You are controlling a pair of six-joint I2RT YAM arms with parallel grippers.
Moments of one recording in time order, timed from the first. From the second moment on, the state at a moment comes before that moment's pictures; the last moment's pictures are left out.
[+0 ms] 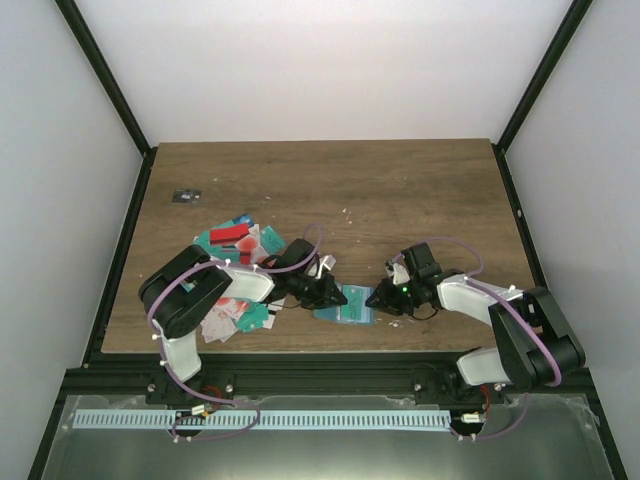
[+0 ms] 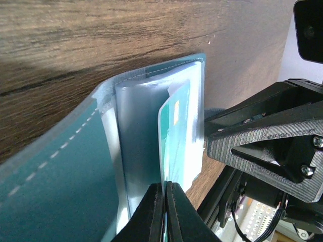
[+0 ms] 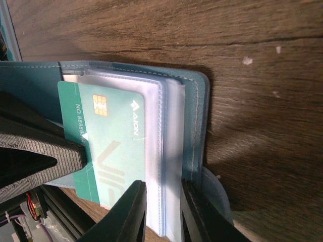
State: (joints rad) left arm -0.79 1.83 0.77 0.24 0.68 -0.96; right arm 0.38 1.37 0.48 -0.25 -0.60 0.58
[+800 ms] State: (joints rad) left arm -0.83 1.84 0.88 0.05 0.61 -0.96; right arm 0.38 1.36 0.48 -0.25 -0.60 0.58
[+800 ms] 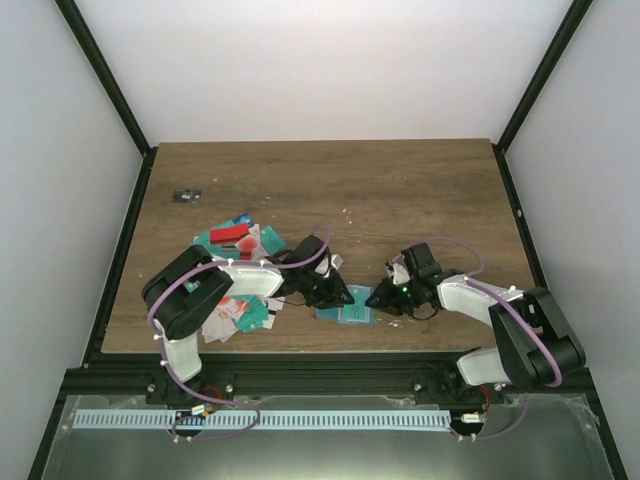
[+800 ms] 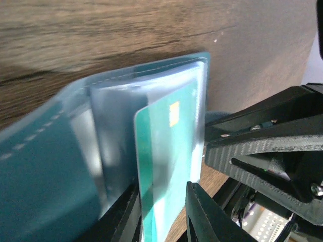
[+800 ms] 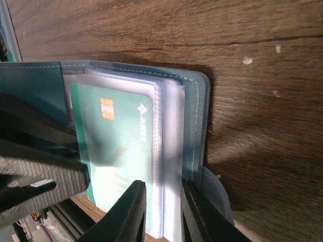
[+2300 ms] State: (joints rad) left arm -0.84 1.91 1.13 -0.44 0.49 -0.65; right arm 0.38 1.31 0.49 -0.27 -0.62 0.61
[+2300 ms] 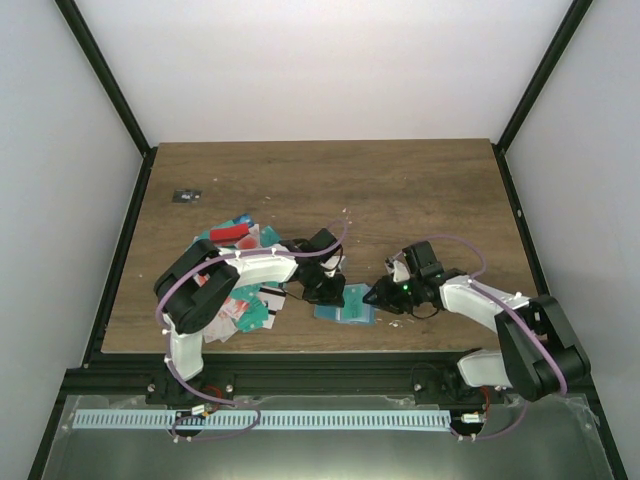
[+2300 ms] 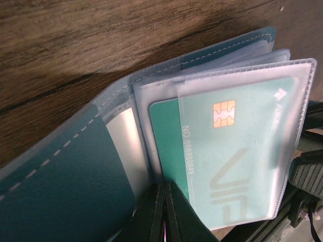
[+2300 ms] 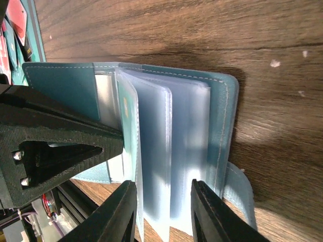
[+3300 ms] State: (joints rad) left arm -0.85 1.91 1.13 -0.42 0.48 -0.66; right arm 0.38 1.26 0.49 -0.23 -0.73 0.58
